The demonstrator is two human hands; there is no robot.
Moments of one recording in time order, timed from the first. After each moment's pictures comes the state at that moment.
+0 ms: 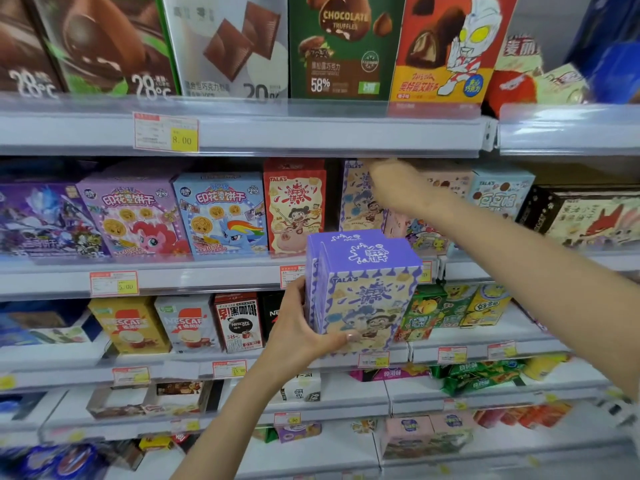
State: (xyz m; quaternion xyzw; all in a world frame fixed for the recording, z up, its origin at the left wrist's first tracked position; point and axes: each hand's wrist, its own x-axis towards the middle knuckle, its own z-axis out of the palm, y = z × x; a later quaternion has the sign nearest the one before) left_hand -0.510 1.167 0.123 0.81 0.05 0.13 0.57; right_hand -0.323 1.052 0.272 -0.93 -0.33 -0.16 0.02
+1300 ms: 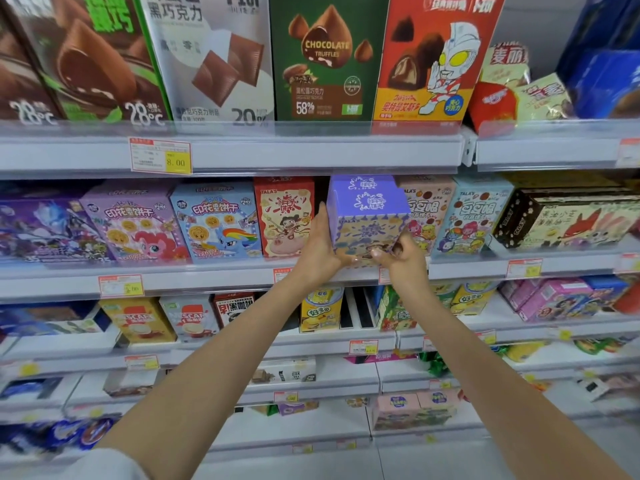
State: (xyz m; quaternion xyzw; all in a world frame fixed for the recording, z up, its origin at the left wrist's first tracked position) left_hand -0.399 1.158 0.187 0.85 0.04 0.13 0.51; right_hand -0.384 1.009 0.196 -0.76 -0.14 -0.02 0.63
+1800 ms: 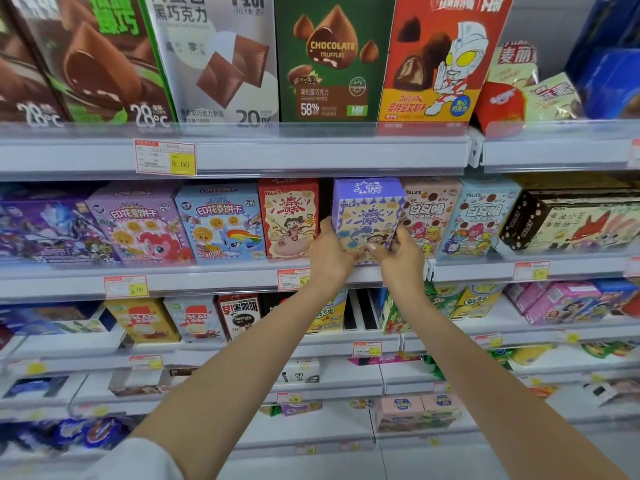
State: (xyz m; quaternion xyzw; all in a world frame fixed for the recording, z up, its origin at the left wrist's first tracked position) left_hand -0.394 1.135 0.194 0.85 0.16 0.18 0.46; right_hand -0.372 1.027 0.186 -0.80 -0.11 -0.08 0.59
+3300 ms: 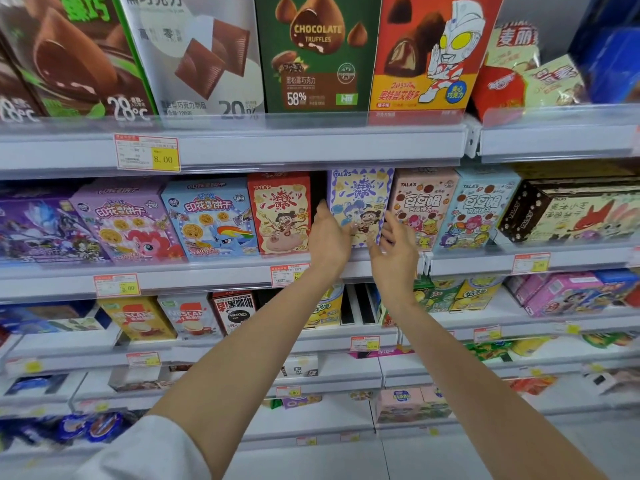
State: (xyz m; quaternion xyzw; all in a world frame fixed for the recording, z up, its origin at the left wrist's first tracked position) left_hand -0.359 1.132 0.191 0.85 0.20 0.22 0.43; right_hand -0.365 1.033 0.166 -0.77 -0.12 -0.16 0.61
